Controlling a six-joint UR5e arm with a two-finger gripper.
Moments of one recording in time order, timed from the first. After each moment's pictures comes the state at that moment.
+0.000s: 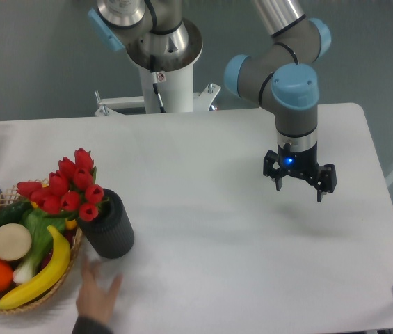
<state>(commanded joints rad) 2.72 -1.91 -1.84 -0.62 1.56 1.21</state>
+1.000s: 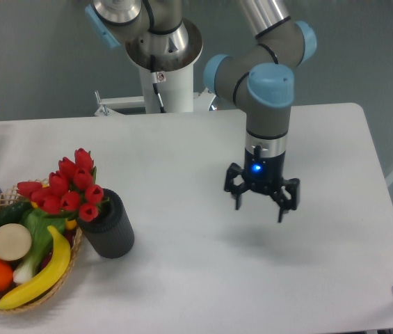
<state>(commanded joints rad) 2.63 -1.85 -1.82 -0.60 0.95 1.02</state>
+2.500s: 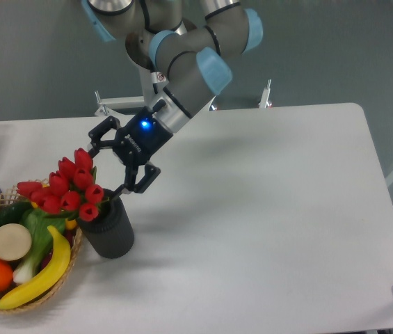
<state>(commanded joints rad) 2.44 -1.74 -2.10 -0.61 0.46 1.10</state>
